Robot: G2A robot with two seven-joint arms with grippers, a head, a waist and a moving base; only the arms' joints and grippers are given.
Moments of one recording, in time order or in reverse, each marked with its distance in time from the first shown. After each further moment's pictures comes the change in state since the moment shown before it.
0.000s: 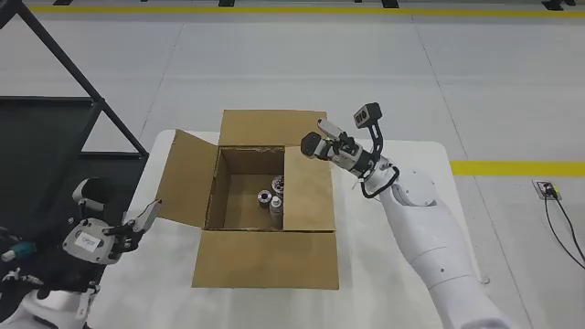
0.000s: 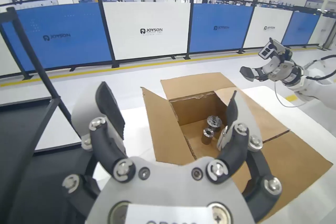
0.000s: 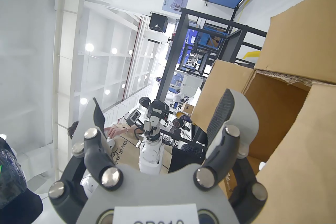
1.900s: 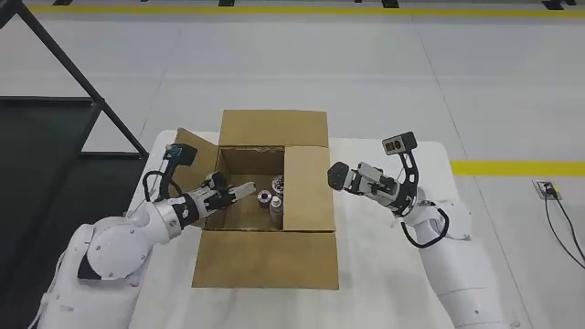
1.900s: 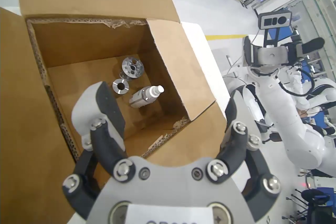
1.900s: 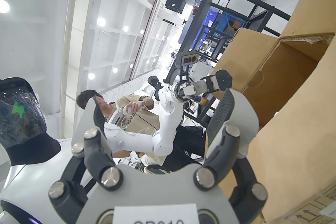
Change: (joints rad) left arm -0.640 0.001 0.459 0.469 -0.594 0.222 -0.787; right arm -0.260 0.099 0.136 -0.318 0.109 -0.017 0.272
